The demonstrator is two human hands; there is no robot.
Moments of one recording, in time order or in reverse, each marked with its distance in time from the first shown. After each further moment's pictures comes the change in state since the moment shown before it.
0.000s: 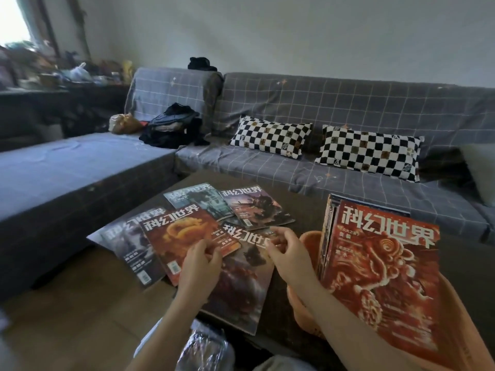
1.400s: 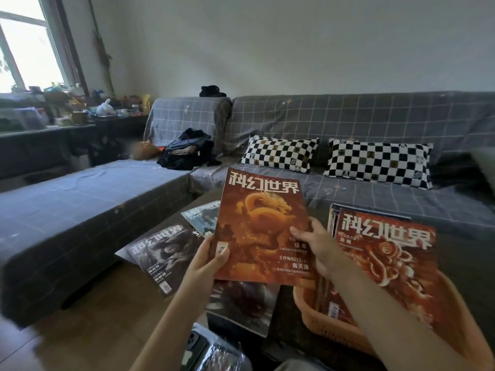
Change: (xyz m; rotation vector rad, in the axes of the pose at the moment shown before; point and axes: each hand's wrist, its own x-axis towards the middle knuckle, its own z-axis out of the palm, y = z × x) left_hand -0.028 0.024 -0.053 -0.955 -0.331 -0.066; right_hand 0.014 -0.030 -0.051 0.690 -0.193 0.291
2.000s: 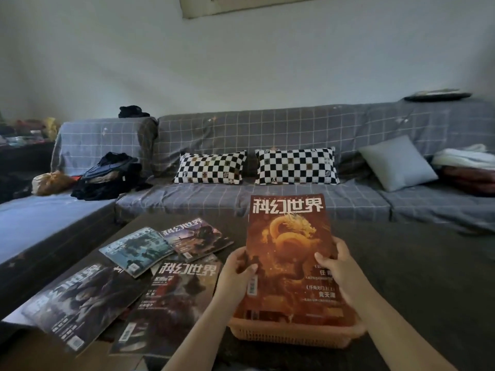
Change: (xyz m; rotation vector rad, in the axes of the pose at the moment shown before) left_hand 0.030 -0.078 0.182 0.468 -0.137 -0.091; right_hand -0.099 -0.010 -0.174 -0.140 0.465 -0.061
